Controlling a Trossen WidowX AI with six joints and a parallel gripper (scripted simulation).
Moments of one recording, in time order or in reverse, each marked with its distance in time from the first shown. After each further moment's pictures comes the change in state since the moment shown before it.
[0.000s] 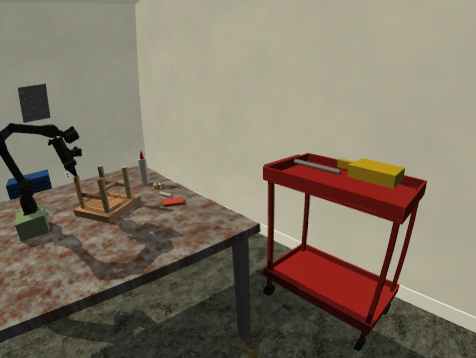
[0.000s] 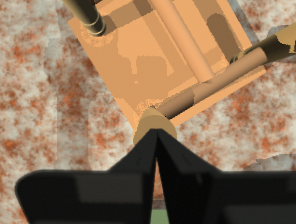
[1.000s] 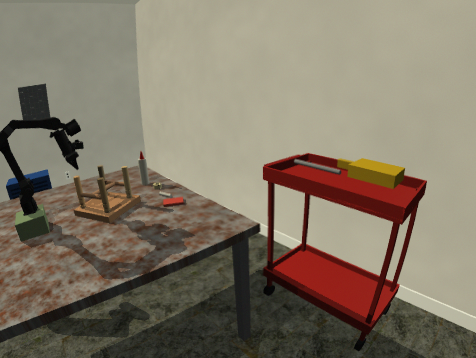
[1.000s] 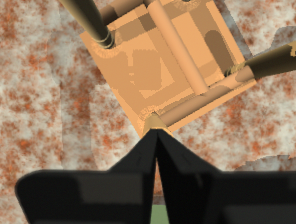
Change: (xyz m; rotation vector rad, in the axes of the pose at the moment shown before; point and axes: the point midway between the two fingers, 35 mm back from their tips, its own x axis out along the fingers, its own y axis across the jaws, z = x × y) arm -0.026 0.005 0.023 -0.017 0.006 0.005
